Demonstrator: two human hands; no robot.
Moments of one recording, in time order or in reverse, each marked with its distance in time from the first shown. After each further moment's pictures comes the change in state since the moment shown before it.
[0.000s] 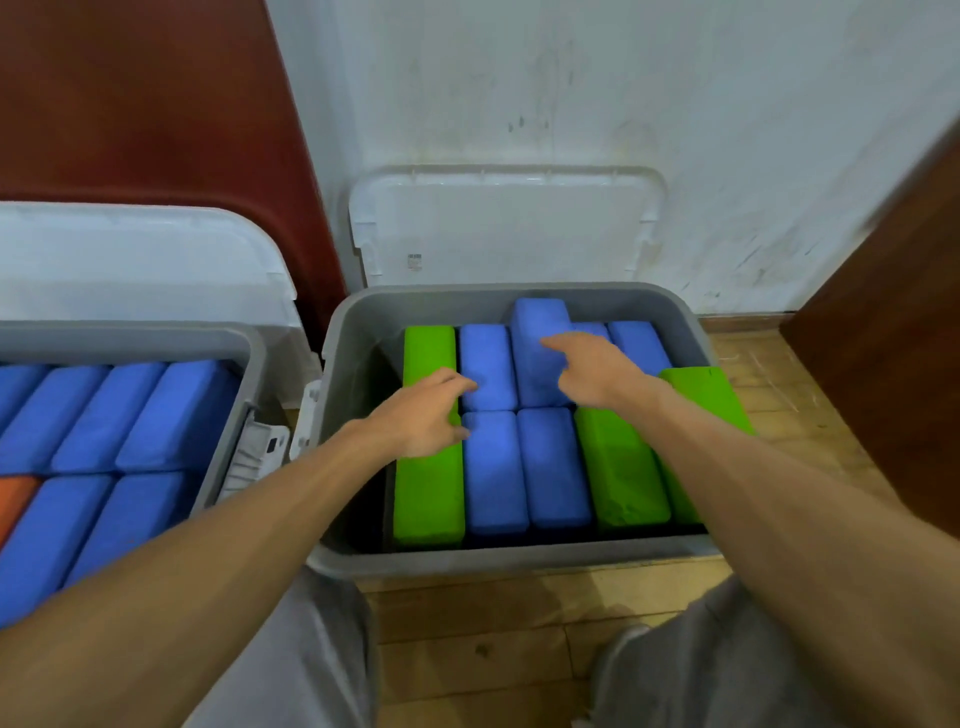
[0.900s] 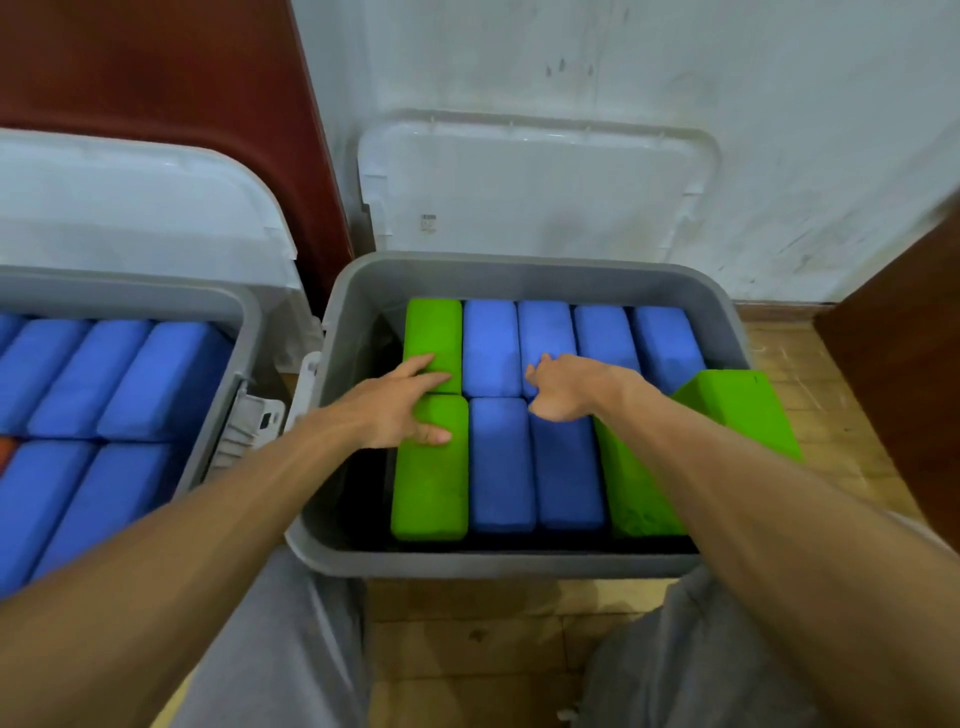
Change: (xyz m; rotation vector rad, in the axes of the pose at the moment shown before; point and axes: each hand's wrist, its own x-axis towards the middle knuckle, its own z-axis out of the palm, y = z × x) left_hand 0.001 -0.056 0.011 -0.121 -0.160 -0.130; right_hand 0.038 -0.024 0.032 -0.321 -0.475 -0.026
